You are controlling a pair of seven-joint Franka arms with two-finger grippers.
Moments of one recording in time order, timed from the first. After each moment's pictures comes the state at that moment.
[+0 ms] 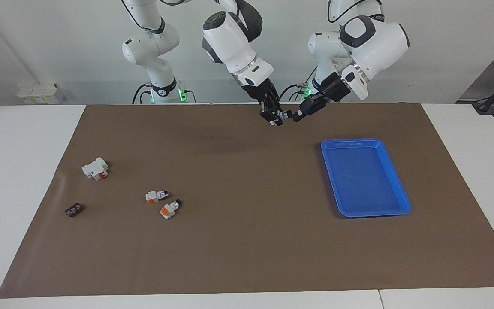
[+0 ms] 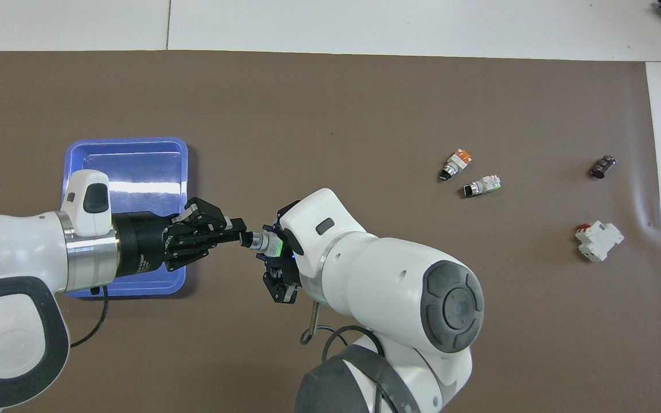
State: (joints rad) left arm -0.13 -0.30 -0.18 -2.24 -0.96 2.16 -0.42; right arm 0.71 0.04 0.02 -1.94 0.45 2.49 -0.94
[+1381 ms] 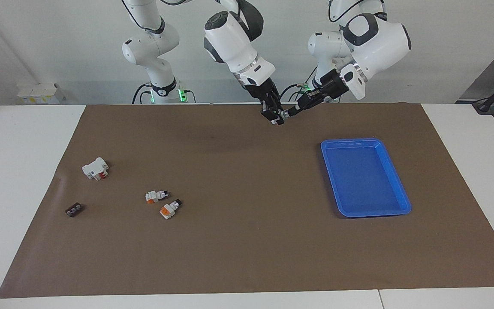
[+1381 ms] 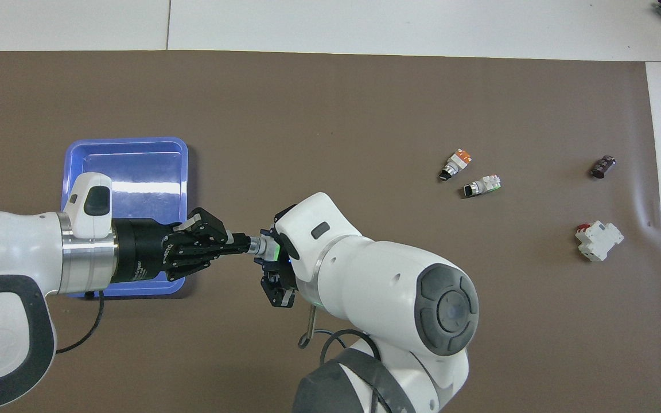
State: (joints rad) left arm -0.12 -0.30 -0.17 -2.22 -0.96 2.04 -0.52; right arm 0.71 0.04 0.02 -1.95 0.45 2.49 -0.94
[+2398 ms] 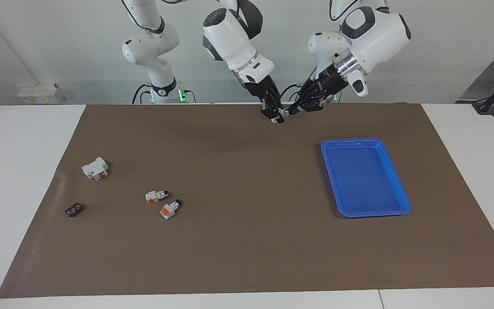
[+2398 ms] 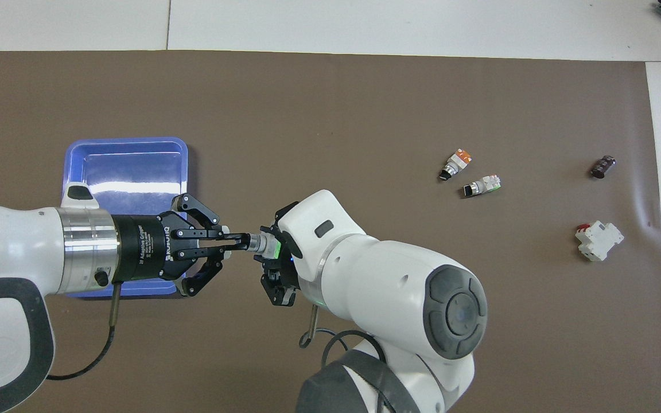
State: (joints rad) left arm -0.12 -0.30 -0.18 -2.16 -0.86 2.03 -1.61; right arm 0.71 0.03 0.02 -1.94 0.45 2.49 -0.93
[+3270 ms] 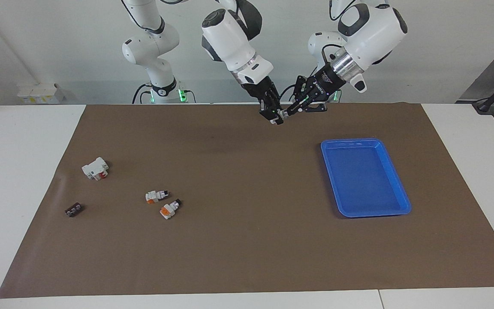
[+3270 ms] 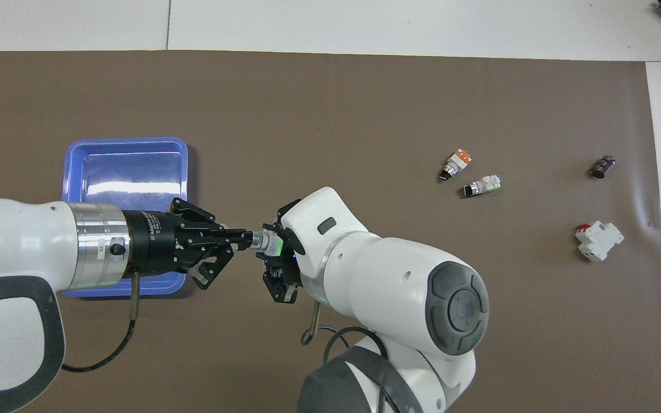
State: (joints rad) left arm -0.12 -0.28 -0.21 -2.12 -0.78 2.03 -2.22; right arm 0.70 0.03 0.02 -1.94 0.45 2.49 -0.93
